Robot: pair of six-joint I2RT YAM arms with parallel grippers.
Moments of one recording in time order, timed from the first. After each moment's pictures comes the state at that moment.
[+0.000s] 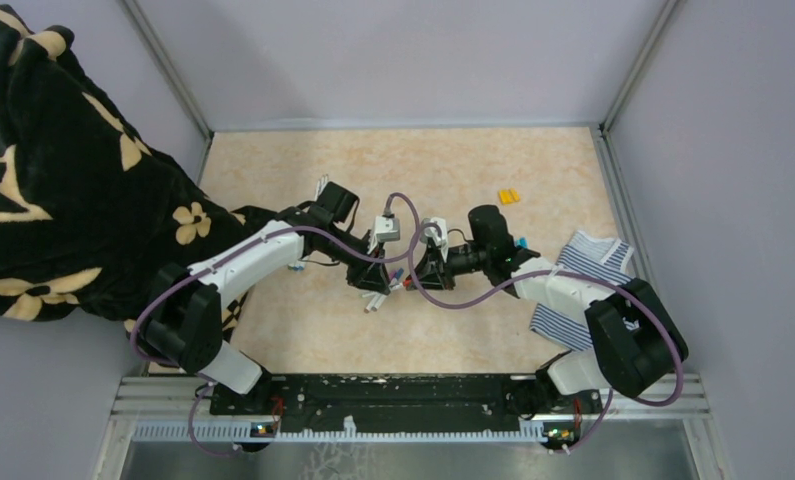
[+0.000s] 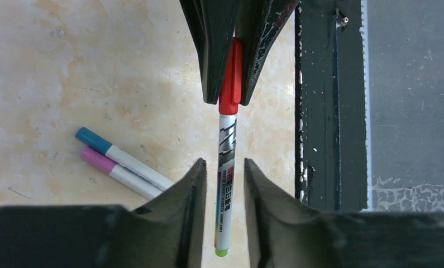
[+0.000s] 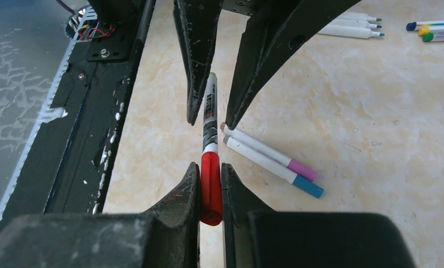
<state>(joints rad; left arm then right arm) -0.58 1.54 1.09 -0.63 0.91 0.57 0.55 1.37 0.66 0.21 -1.05 -0.35</state>
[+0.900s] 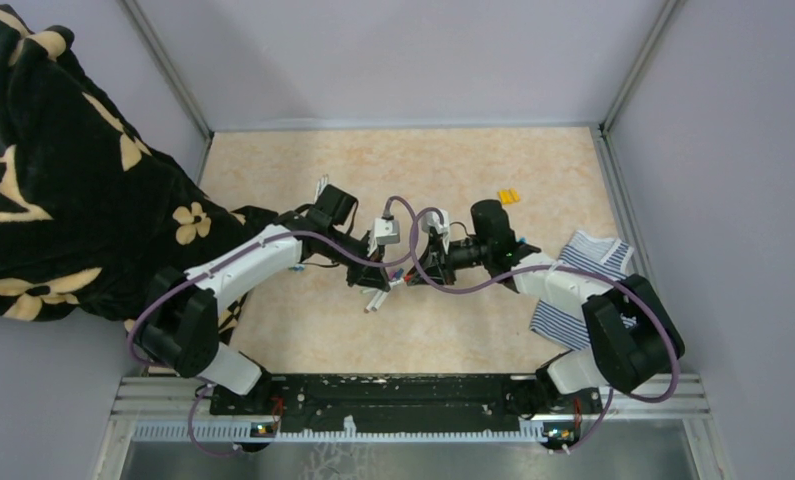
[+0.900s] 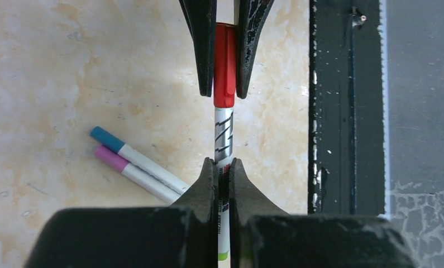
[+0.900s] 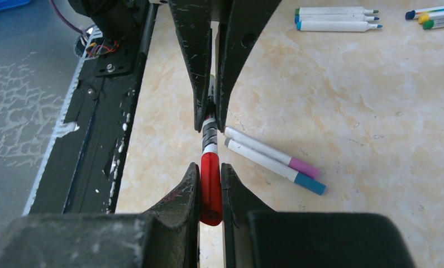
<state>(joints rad) -0.58 1.52 1.06 -0.59 0.88 0.58 0.51 1.39 0.68 0.22 -1.07 -0.26</state>
